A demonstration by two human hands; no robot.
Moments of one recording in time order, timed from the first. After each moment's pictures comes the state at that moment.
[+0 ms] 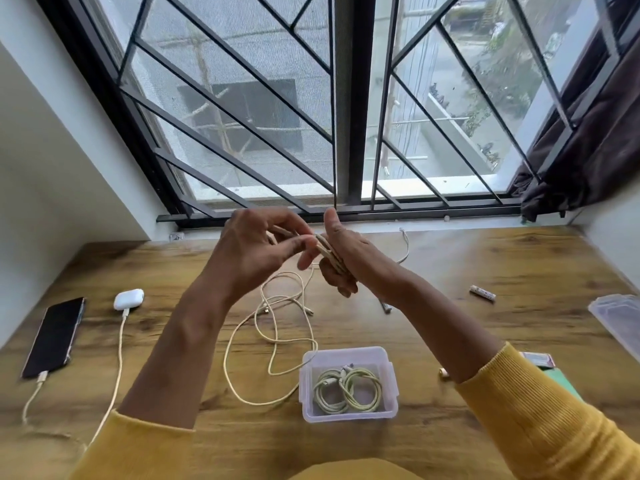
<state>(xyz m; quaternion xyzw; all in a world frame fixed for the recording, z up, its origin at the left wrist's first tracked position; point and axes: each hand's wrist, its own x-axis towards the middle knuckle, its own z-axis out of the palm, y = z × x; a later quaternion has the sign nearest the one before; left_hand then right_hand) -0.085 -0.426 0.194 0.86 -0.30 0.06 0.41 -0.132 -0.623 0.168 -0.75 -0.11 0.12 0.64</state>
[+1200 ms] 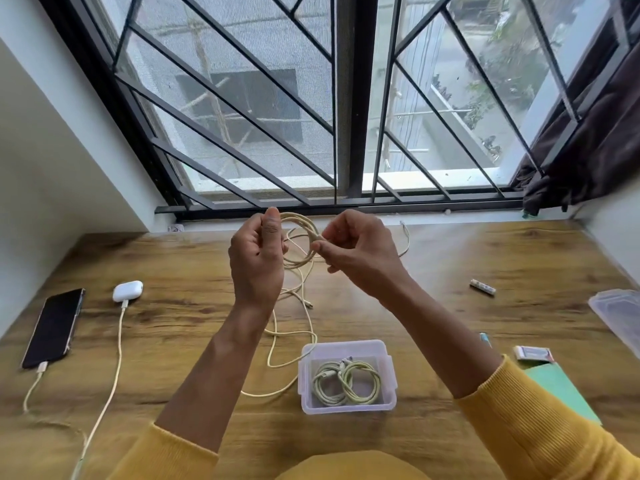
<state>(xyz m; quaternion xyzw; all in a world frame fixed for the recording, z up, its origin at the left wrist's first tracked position) -0.094 -0.456 0.133 0.75 -0.07 0.18 0.64 -0.132 -0.618 0.146 -0.79 0.01 -0.12 0.60</state>
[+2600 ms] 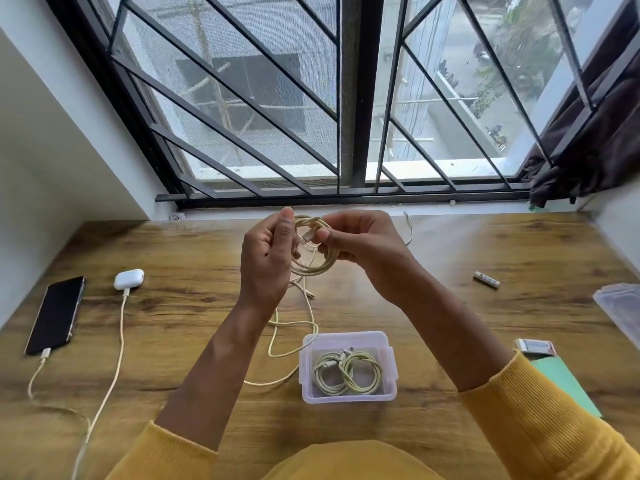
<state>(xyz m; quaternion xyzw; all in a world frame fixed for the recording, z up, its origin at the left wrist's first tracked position) -0.102 -0.453 0.127 0.73 -0.15 0.09 0.66 -0.136 -0.624 0.149 -0.65 -0.03 0.00 0.76</state>
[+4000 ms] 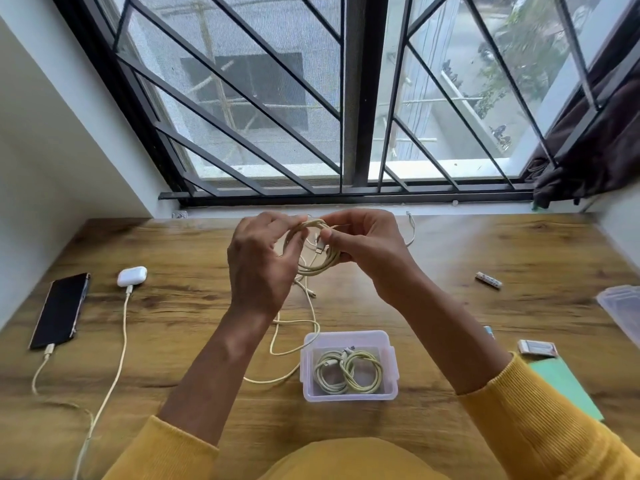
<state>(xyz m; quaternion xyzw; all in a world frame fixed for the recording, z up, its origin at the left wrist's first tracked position) -0.107 -0.442 0.130 0.87 -0.18 0.29 0.35 -0.138 -0.618 0.148 -0.67 0.00 -0.04 0.74</state>
